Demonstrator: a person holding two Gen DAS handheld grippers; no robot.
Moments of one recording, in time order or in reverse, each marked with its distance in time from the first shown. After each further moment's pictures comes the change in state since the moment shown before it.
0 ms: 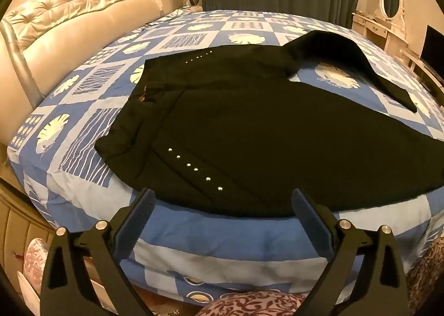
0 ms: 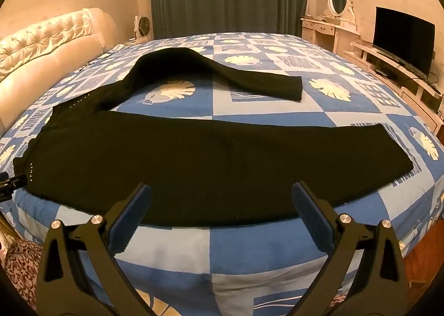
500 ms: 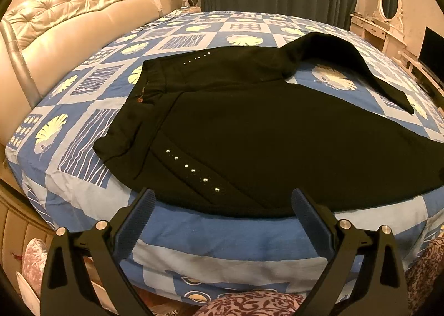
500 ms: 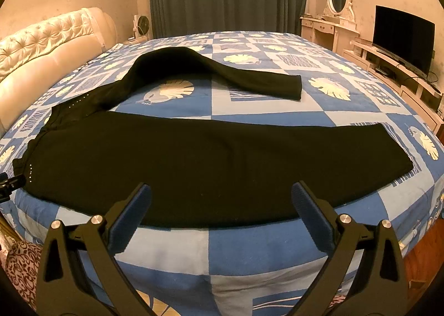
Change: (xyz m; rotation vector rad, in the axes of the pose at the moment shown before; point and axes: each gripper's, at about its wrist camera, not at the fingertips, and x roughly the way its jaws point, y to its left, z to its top) left arm -0.004 0.001 0.002 -0.002 -0.002 -0.012; right arm -0.001 -0.002 0.003 0.004 0.009 0.000
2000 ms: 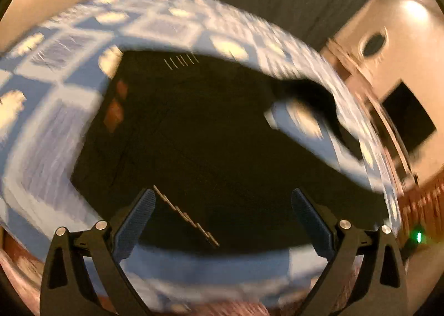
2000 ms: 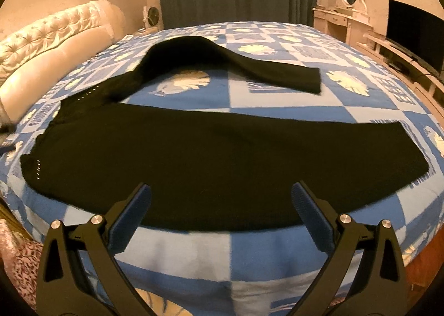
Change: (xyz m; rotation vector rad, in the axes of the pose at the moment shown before) left arm 0.017 0.095 0.088 -0.229 0.068 -0.354; right arm 0.015 0.016 0.004 -0.017 0.052 0.069
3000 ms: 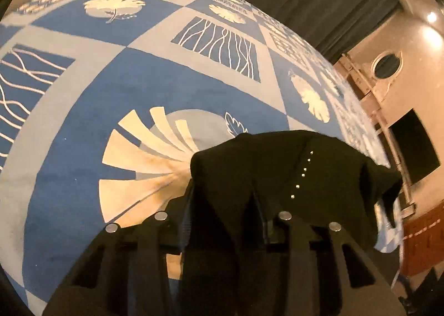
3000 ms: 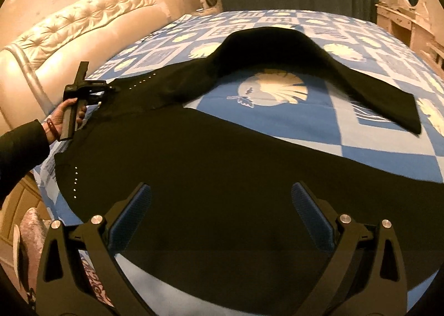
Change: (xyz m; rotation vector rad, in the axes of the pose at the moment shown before) left arm 0.190 0.179 0.185 -0.072 0.063 -0.098; right arm 0.068 0.083 0.067 -0.125 0.120 0.299
